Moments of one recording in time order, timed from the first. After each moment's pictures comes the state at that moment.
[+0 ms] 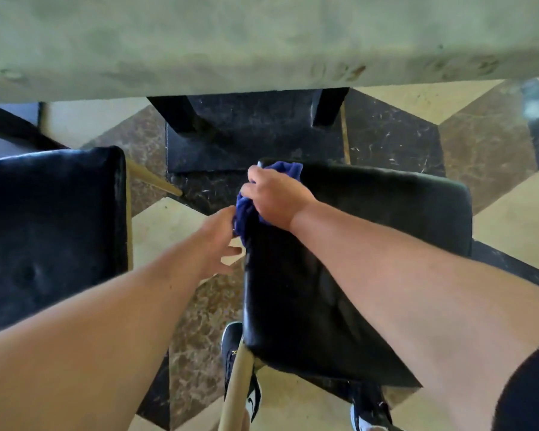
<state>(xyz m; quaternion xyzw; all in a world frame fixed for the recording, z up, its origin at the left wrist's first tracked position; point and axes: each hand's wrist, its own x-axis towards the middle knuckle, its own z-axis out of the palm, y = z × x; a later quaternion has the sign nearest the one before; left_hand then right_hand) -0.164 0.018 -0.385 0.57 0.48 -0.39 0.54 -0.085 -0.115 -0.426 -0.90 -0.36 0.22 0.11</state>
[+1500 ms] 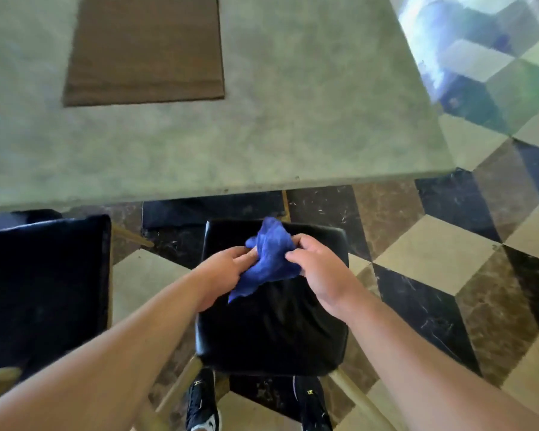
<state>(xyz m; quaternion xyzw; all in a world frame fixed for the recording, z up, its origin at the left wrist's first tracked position) -0.180 -0.107 -0.204 0.70 0.20 -0.36 0.58 -0.175 -0.313 -0.166 -0.71 0.12 0.31 0.62</state>
